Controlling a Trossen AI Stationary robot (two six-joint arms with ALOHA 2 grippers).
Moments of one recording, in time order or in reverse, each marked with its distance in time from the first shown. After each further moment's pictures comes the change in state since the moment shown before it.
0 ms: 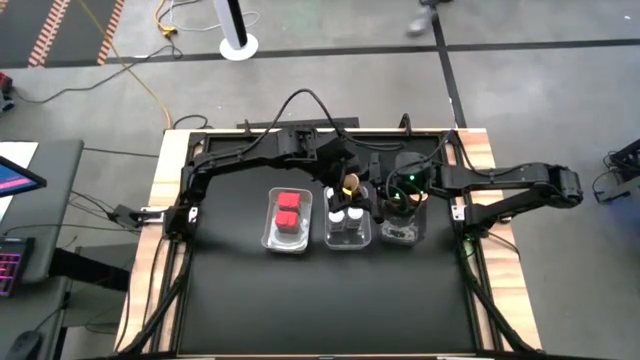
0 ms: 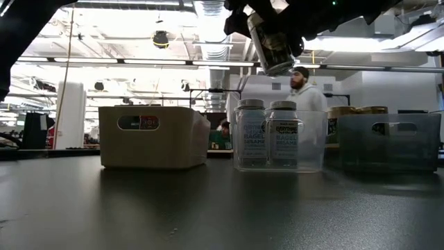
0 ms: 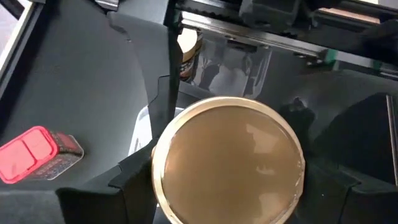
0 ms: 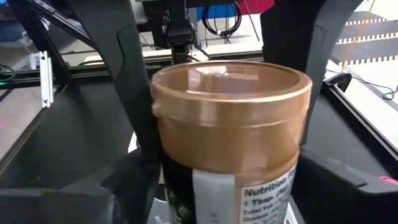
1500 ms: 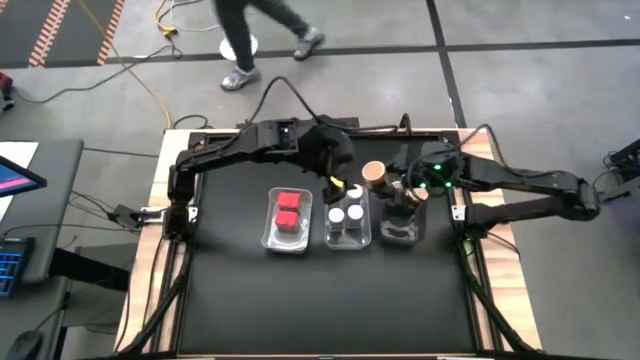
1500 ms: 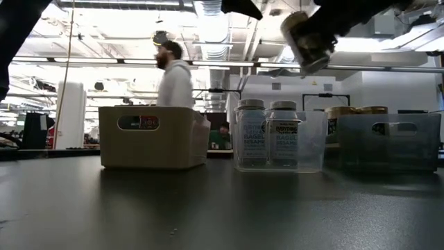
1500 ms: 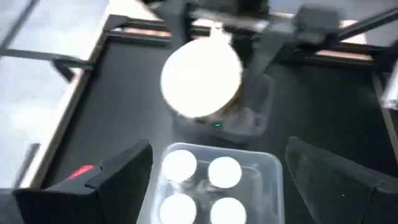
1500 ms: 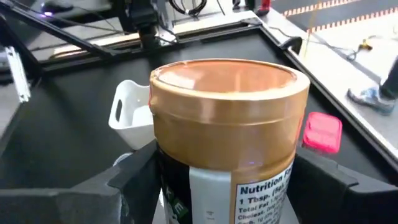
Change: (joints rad) left arm 0.003 -0.092 0.002 0.077 -0.059 0.077; right arm -0.097 -0.255 -0.001 -0.351 0.025 0.051
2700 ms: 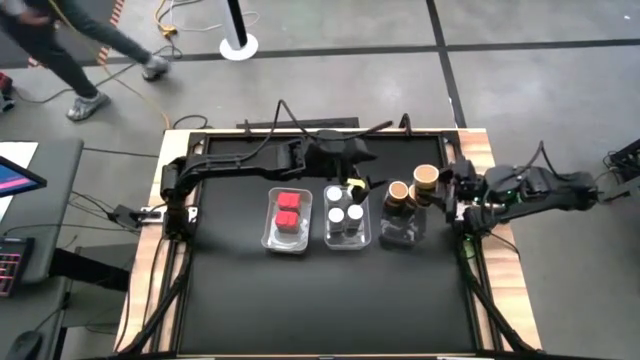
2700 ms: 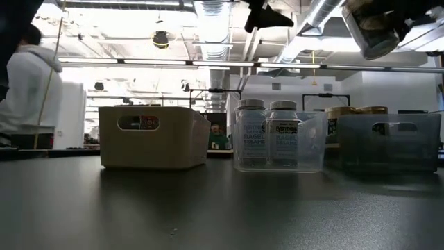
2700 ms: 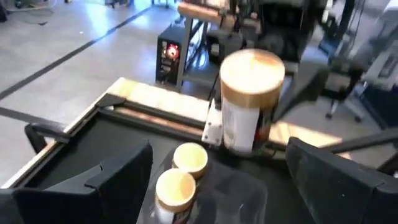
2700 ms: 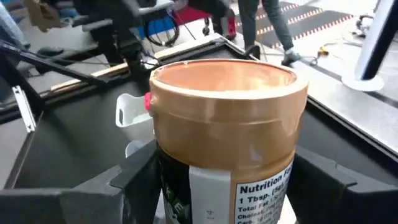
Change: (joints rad) left arm -0.004 -0.057 -0.458 0.836 -0.037 -0.174; right arm 0.392 -0.519 -0.080 -0.365 0.503 0.267
